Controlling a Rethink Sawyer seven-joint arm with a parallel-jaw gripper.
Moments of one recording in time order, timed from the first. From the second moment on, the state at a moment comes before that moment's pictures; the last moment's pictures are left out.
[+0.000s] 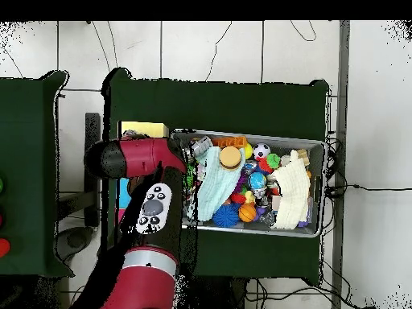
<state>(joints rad) 0.22 -0.33 -0.24 1.25 0.08 0.47 1.84</state>
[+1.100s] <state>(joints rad) 0.22 -0.59 -0.24 1.32 0.08 0.81 1.84</state>
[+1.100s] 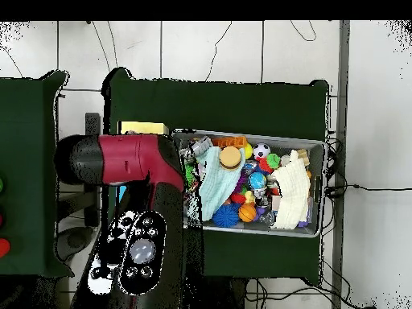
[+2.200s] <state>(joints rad) 0.22 -0.54 -0.24 1.28 0.13 0.49 1.84</state>
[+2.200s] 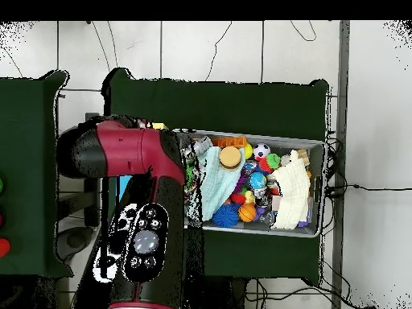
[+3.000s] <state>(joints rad) 0.22 -0.47 -0.25 1.25 0.15 0.55 1.84</state>
